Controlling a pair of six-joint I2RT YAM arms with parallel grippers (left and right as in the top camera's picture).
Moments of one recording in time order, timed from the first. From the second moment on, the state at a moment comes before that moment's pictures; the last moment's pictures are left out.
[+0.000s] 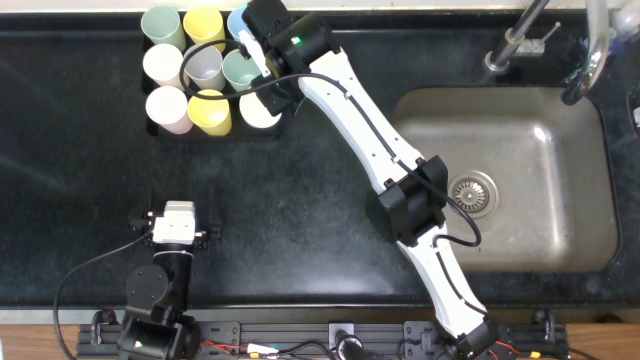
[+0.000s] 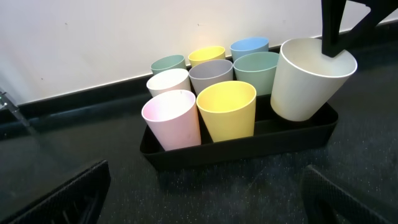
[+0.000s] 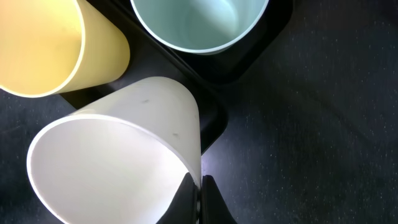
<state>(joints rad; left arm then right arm) -0.21 0.05 0.01 -0.06 -0.22 0.19 0.64 2.48 2.63 -1.39 -0.10 -0.04</state>
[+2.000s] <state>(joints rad) -0.21 0.05 0.01 -0.06 -0.22 0.19 -0.01 1.38 1.77 -1.34 0.19 0.33</state>
